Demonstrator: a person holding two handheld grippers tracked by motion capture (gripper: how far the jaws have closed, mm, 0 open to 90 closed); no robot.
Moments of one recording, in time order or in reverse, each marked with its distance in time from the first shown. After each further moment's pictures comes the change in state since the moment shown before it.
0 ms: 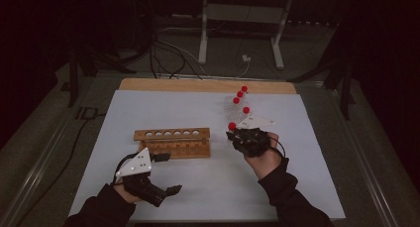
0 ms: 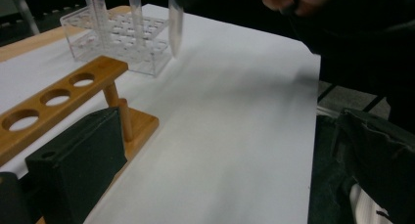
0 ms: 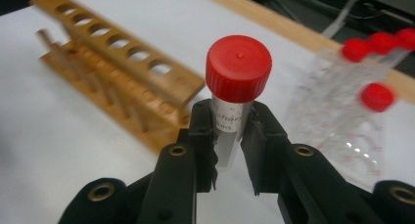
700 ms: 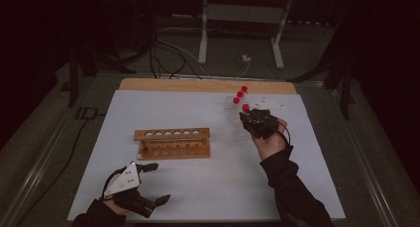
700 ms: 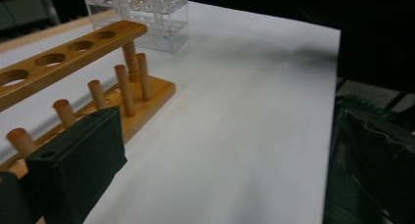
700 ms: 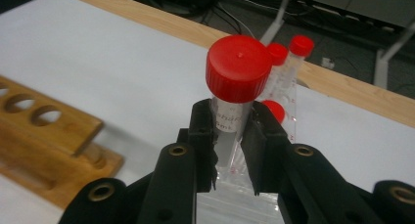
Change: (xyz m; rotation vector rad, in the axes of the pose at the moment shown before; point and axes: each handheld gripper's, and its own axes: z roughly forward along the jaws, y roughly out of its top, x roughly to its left) left arm -0.004 -0.051 -0.018 -0.022 0.063 0.014; right arm -0.049 0.013 0.016 -0.040 -0.186 0.122
